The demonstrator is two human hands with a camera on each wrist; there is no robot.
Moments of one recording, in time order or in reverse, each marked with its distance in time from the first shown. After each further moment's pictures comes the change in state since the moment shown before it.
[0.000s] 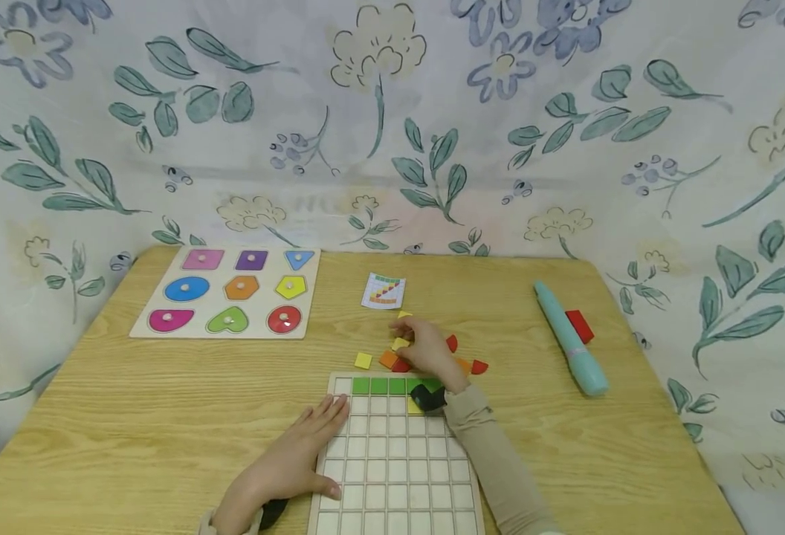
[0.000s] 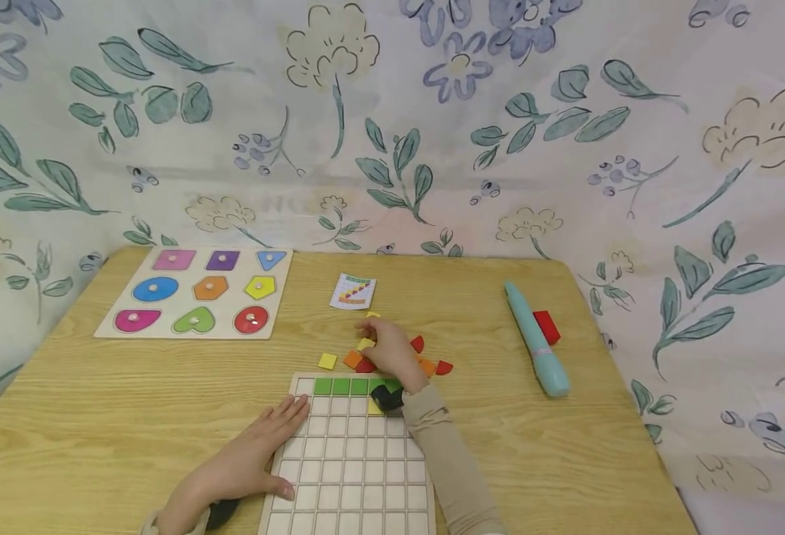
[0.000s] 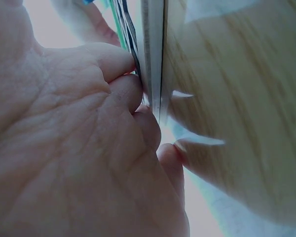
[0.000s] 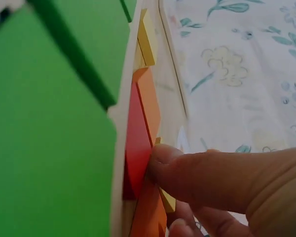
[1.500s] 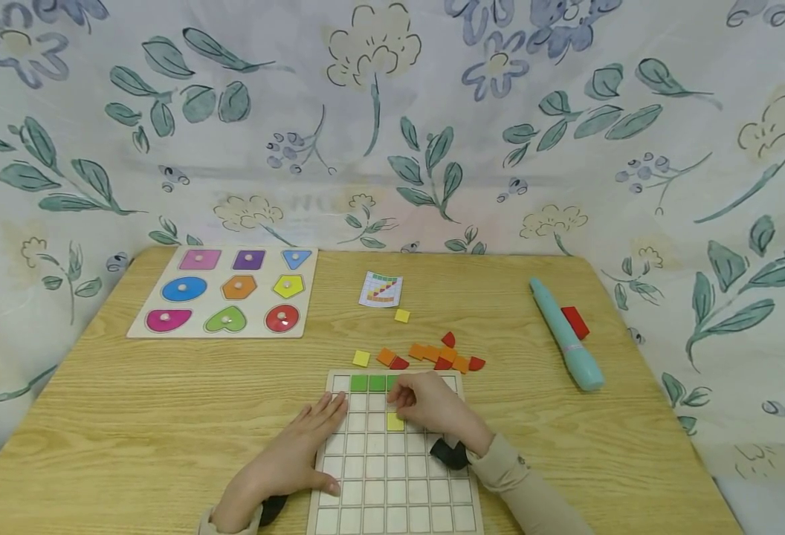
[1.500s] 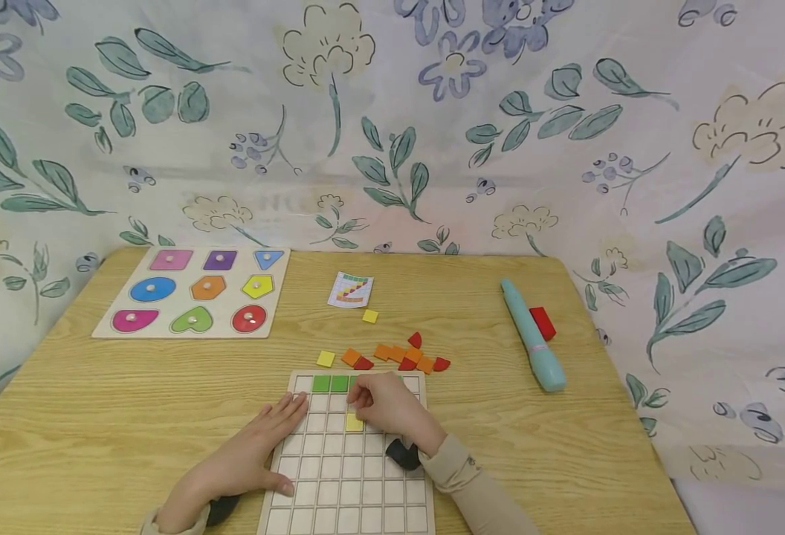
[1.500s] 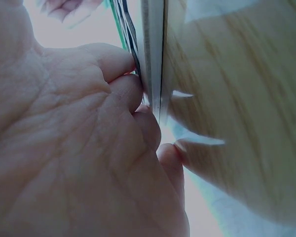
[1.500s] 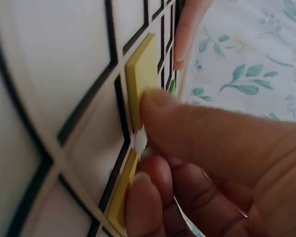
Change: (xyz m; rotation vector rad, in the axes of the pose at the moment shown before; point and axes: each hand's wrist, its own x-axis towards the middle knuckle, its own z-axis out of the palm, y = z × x) left_hand 0.001 0.000 0.001 0.003 0.013 0.010; right_hand -0.085 -0.020 0.003 -0.030 -0.248 -0.164
